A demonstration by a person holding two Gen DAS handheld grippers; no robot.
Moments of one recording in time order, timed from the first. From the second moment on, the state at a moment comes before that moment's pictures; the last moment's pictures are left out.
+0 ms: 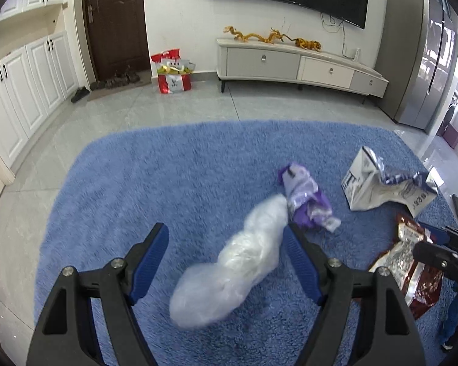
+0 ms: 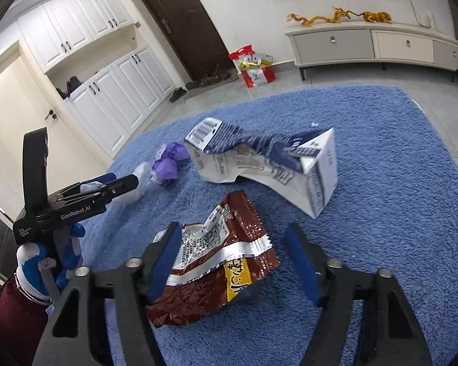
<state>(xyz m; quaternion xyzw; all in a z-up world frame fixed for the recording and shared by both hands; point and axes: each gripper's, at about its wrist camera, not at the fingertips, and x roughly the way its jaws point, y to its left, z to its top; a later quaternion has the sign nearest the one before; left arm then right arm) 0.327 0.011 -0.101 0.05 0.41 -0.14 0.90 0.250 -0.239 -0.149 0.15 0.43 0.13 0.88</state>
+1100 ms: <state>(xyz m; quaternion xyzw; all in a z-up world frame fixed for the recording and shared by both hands) 0.133 -0.083 -0.017 0.09 0.39 -0.23 0.89 0.053 -0.331 -0.049 0.15 0.29 0.09 0.94</state>
